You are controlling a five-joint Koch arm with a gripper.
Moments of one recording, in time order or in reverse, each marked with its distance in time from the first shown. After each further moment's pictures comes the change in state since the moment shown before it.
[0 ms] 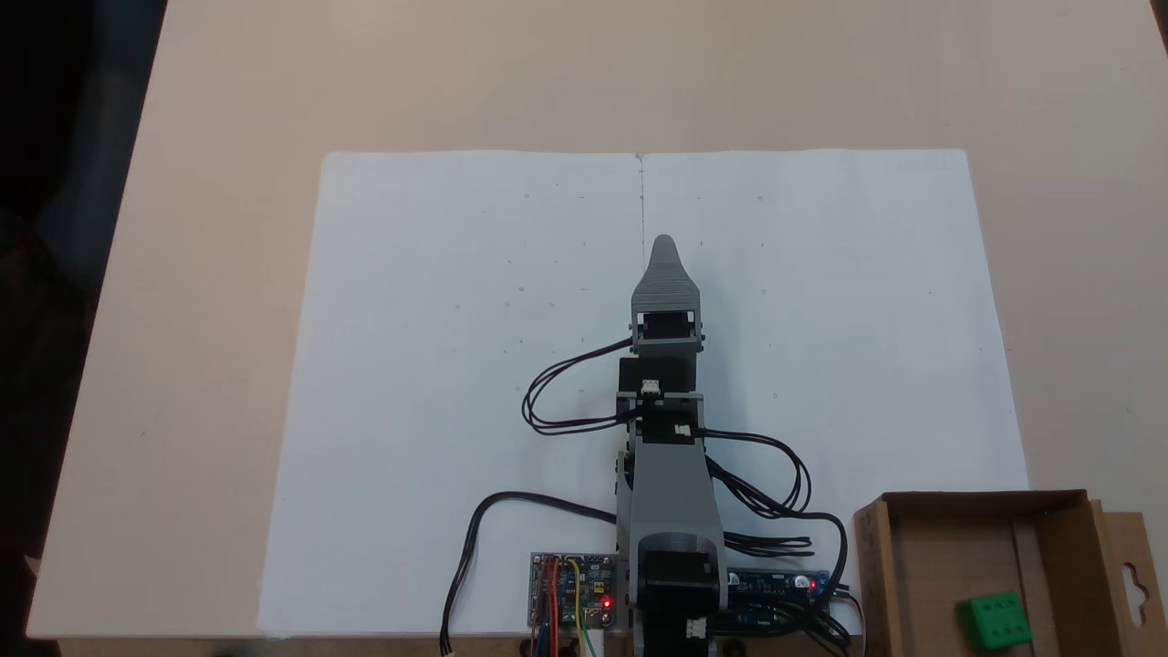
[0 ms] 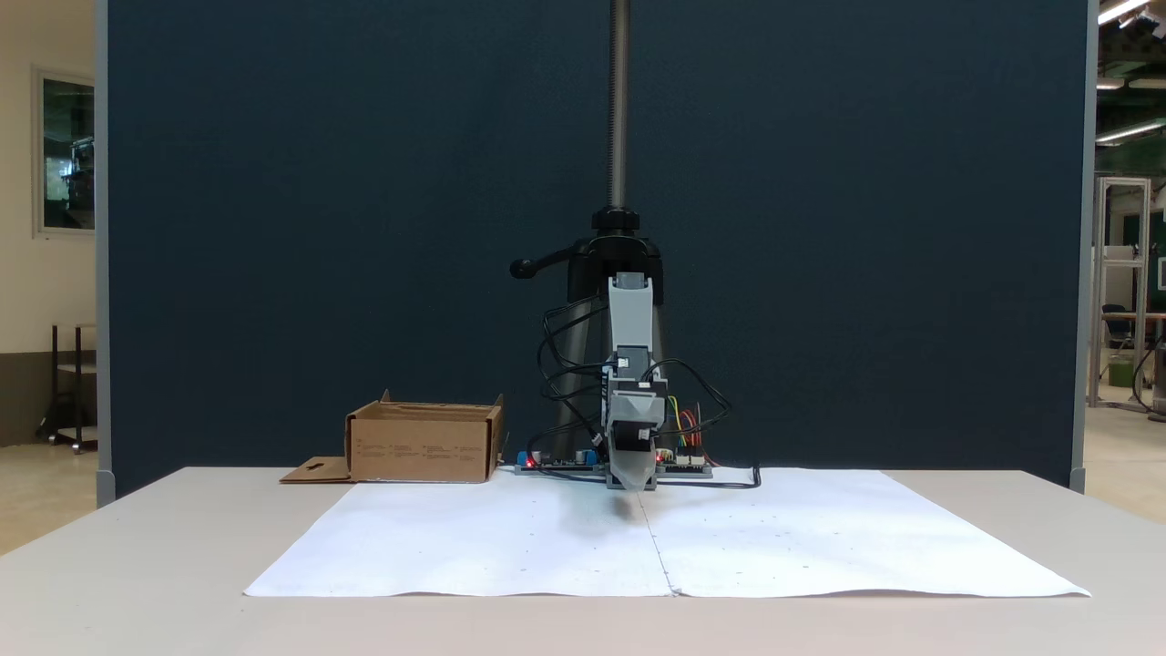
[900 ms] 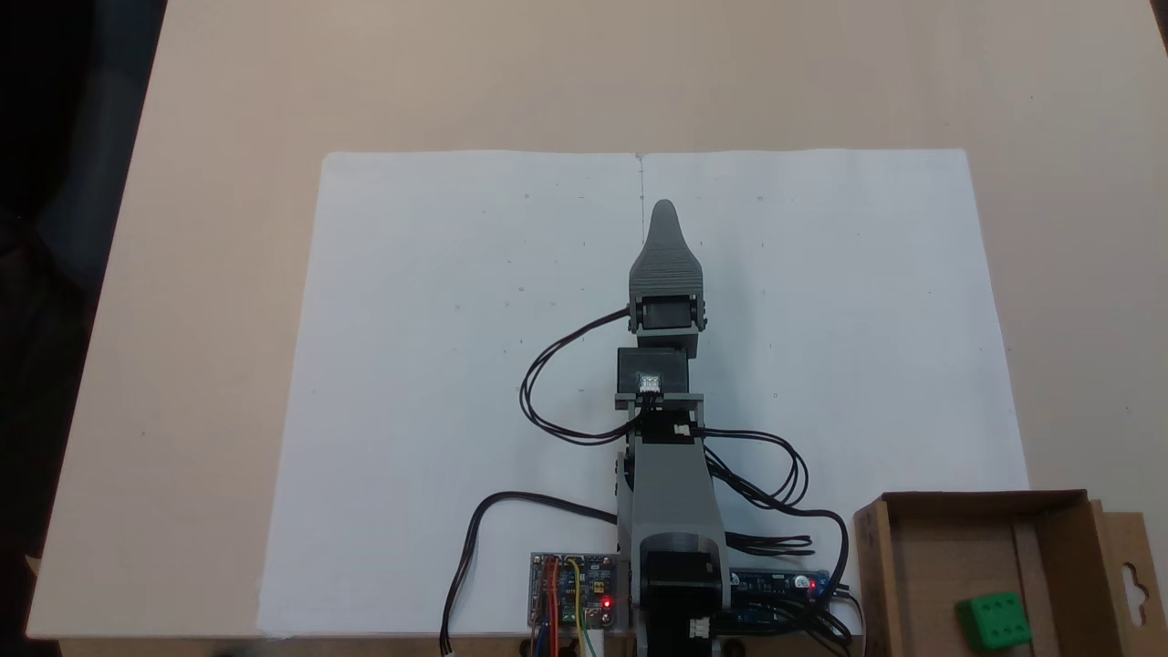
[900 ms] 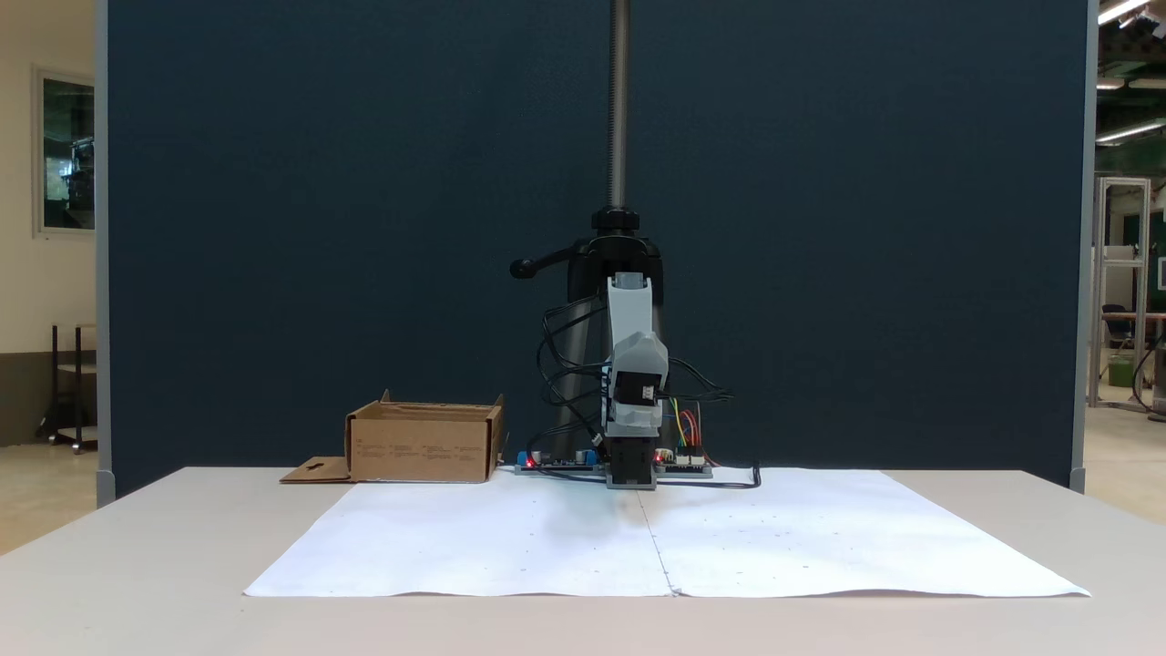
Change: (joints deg) arm -1.0 0.0 0.0 -24.2 -0.1
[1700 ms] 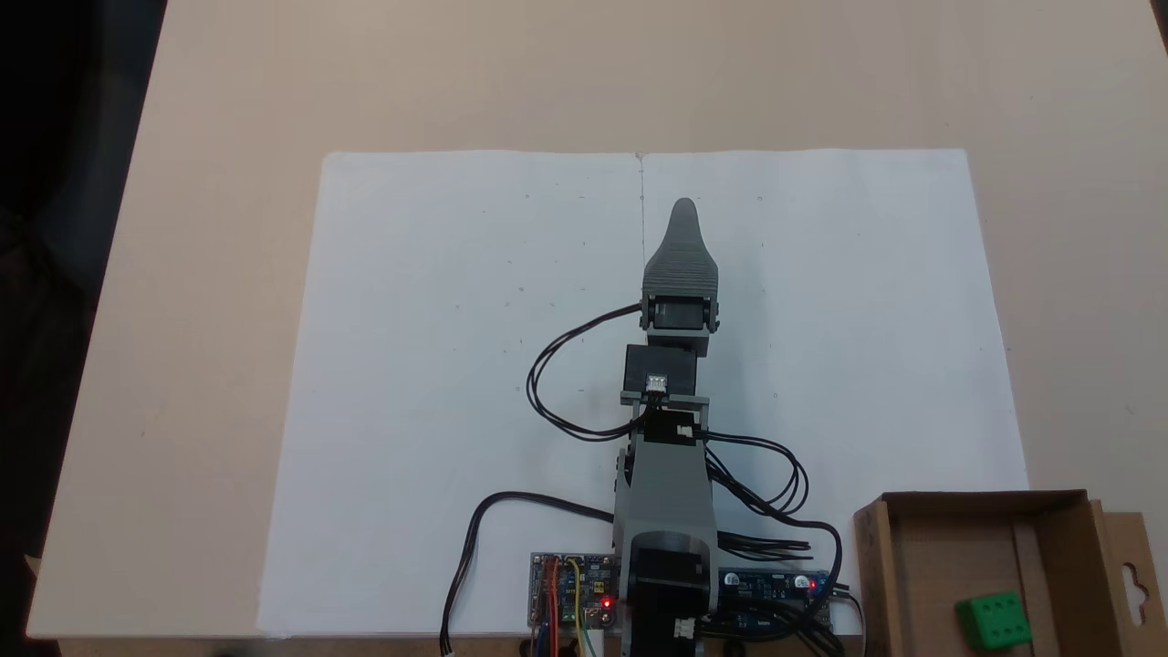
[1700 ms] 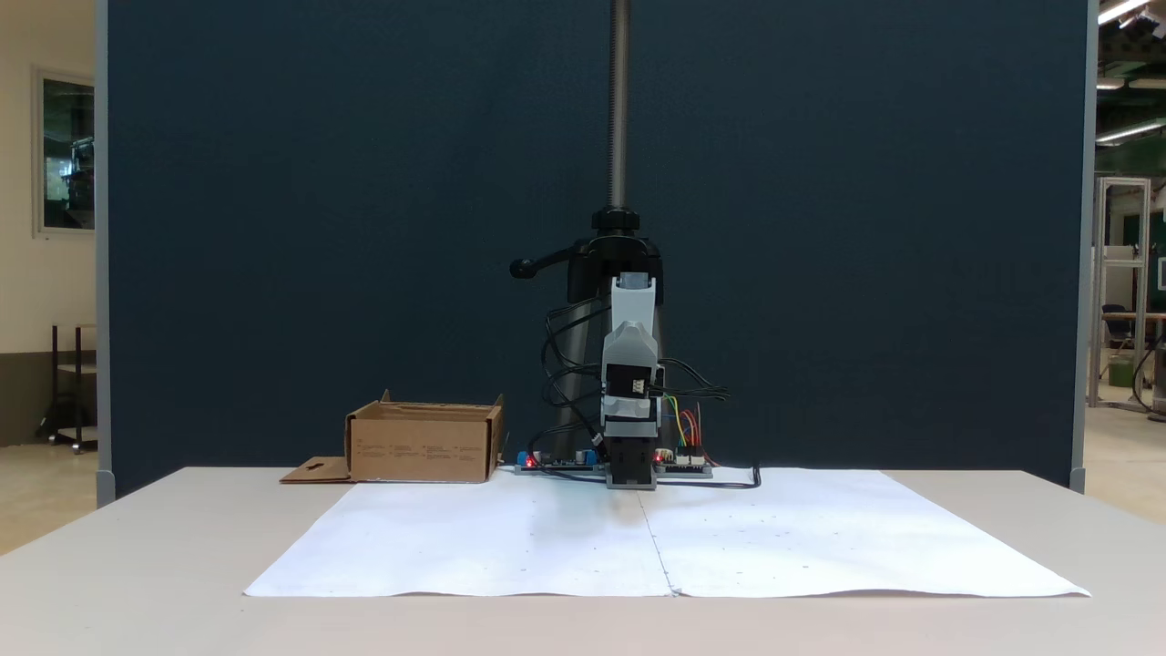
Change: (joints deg) arm 4.4 0.0 0.0 -3.3 0.0
